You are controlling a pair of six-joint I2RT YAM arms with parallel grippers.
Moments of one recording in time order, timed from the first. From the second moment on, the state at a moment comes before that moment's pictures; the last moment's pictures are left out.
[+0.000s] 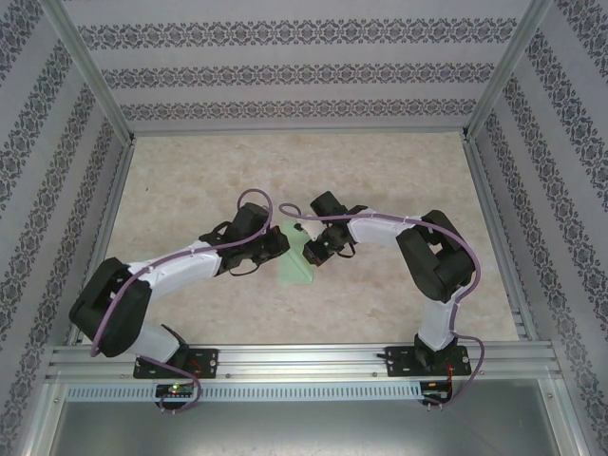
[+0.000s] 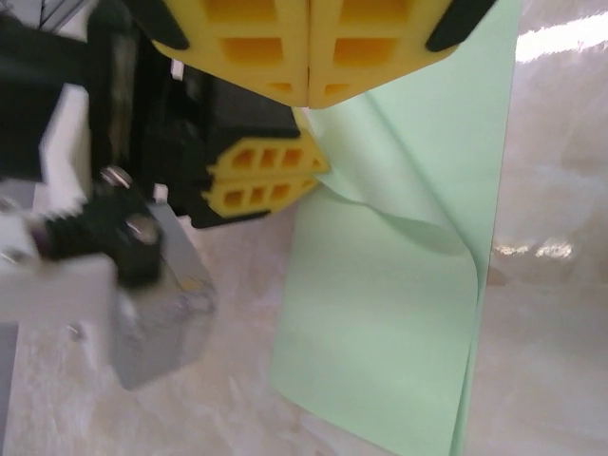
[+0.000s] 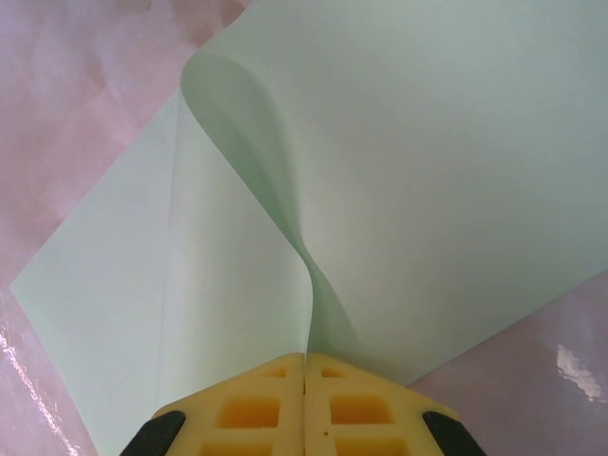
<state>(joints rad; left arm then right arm) -0.63 1.49 0.77 -0.07 0.24 -1.03 0.63 1.88 1.10 -0.45 -0.37 -0.09</state>
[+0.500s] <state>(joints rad) -0.63 1.64 0.73 0.21 0.28 -1.18 0.63 1.88 1.10 -0.45 -0.37 -0.08</state>
